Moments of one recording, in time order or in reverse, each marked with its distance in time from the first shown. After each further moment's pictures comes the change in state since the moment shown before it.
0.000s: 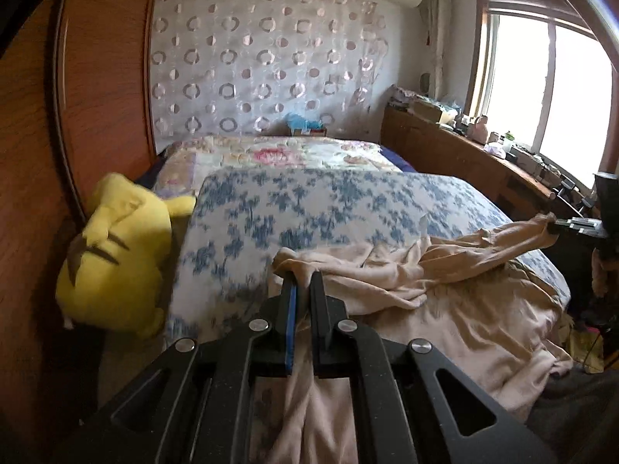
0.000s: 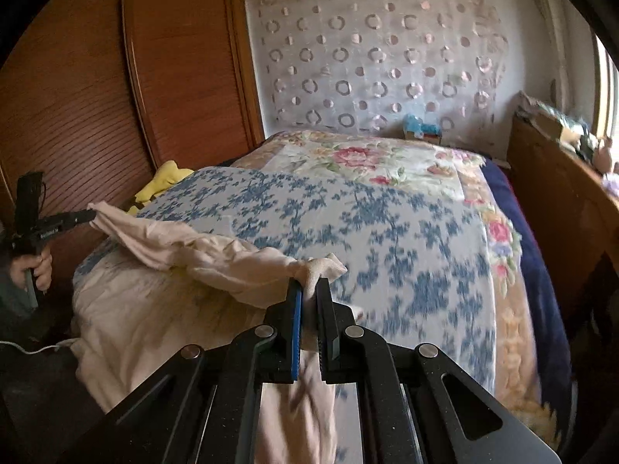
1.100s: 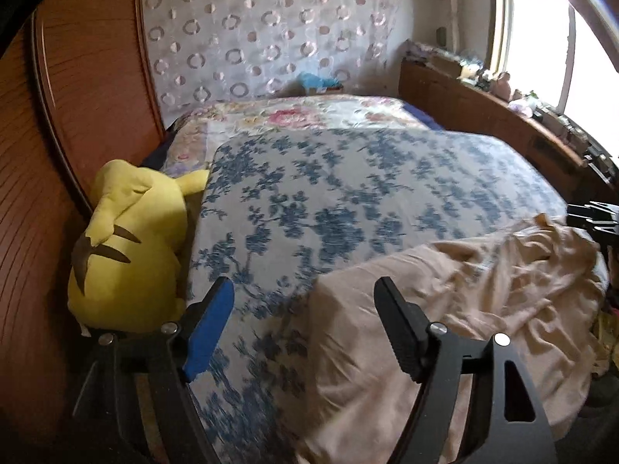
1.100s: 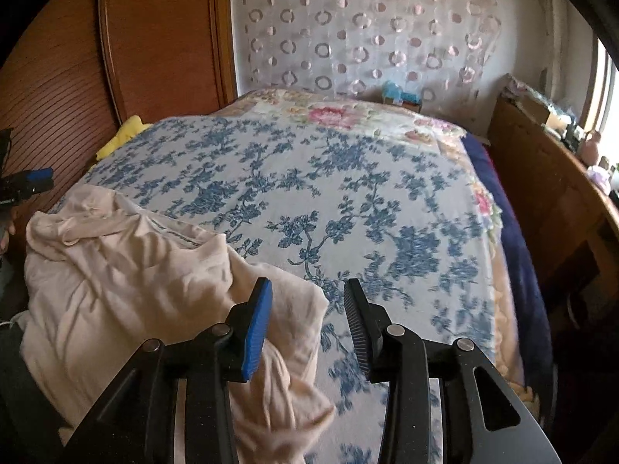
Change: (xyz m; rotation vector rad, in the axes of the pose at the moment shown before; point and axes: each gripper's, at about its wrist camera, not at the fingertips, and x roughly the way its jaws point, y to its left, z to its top) left arm 0.070 0.019 0.023 0.068 0.171 0.108; right arm 0.065 0.002 -0.002 -0.047 0.140 -0.103
